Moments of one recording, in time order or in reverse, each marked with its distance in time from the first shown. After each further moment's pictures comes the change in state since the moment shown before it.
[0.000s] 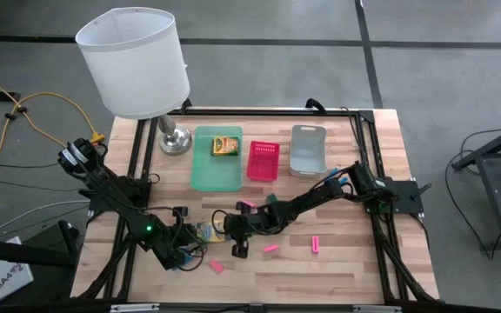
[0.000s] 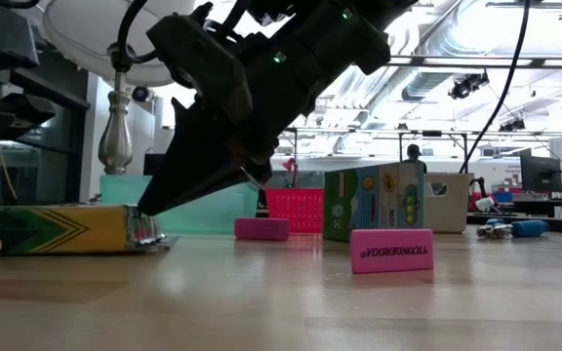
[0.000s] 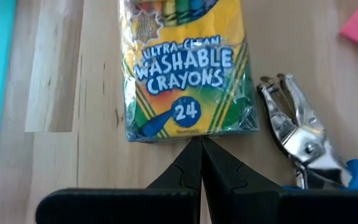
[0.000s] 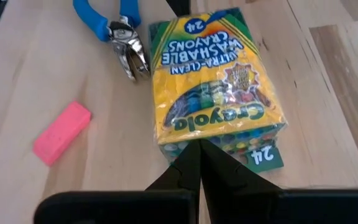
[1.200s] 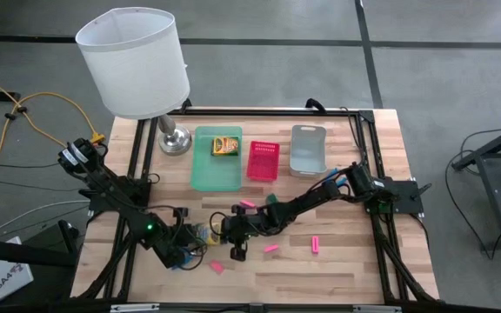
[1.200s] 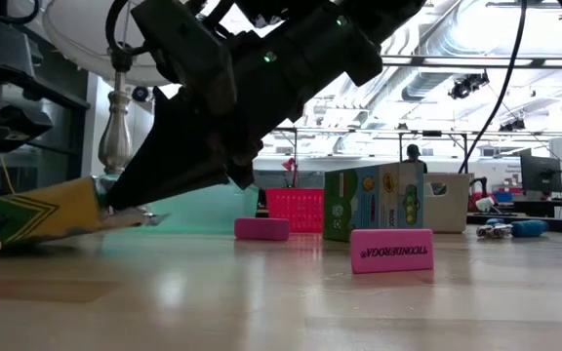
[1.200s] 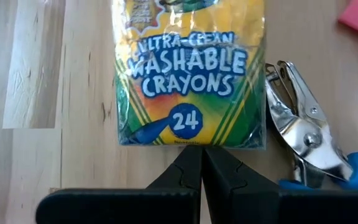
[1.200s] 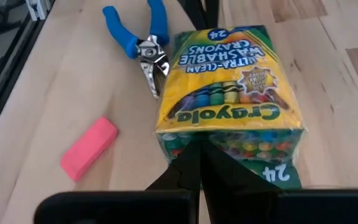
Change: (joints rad) left arm 0.024 0.001 -0.030 0.081 0.019 0.041; right arm -0.006 0.026 0.000 0.122 -0.053 -0.019
